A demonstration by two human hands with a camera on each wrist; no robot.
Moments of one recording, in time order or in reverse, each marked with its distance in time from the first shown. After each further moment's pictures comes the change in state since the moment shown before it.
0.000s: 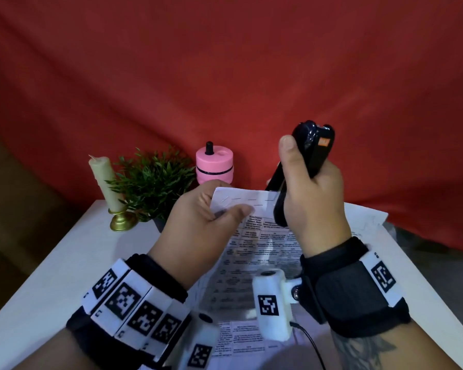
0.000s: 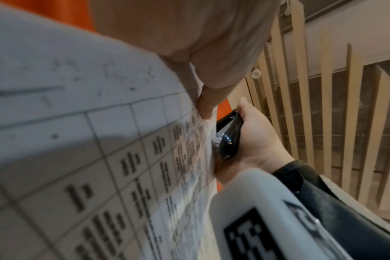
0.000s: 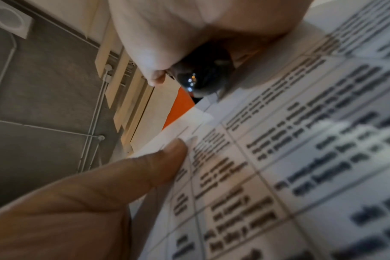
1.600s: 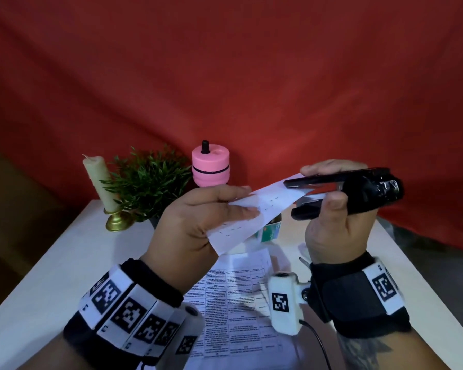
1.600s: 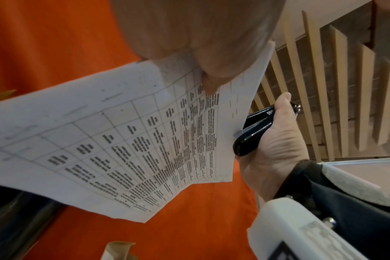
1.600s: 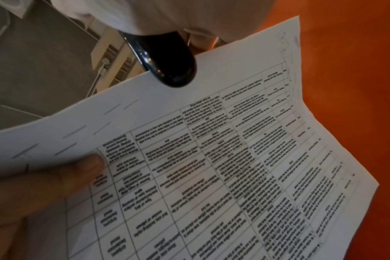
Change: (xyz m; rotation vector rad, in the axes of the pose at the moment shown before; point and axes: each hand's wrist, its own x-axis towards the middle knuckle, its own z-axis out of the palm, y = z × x) left_hand -0.001 -0.029 -0.002 0.134 -0.031 0.522; right_hand -0.010 0.026 -0.026 0.194 0.135 -0.520
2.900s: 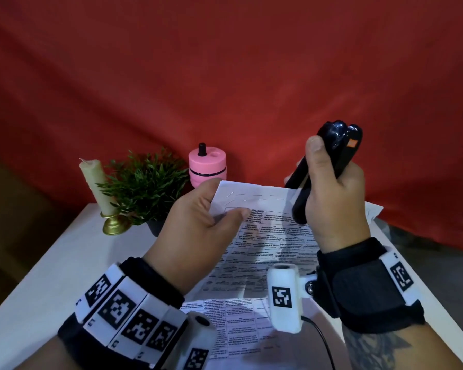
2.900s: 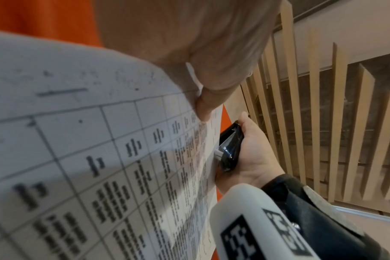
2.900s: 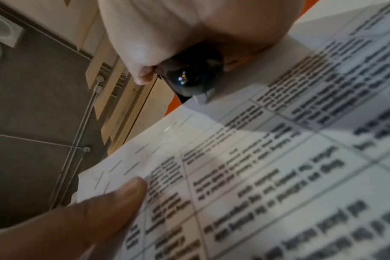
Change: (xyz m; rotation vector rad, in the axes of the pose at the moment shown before) left_hand 0.016 0.032 0.005 -0.247 -0.043 -0.452; right_hand 0.027 -0.013 0.005 -0.128 -0.049 0.501
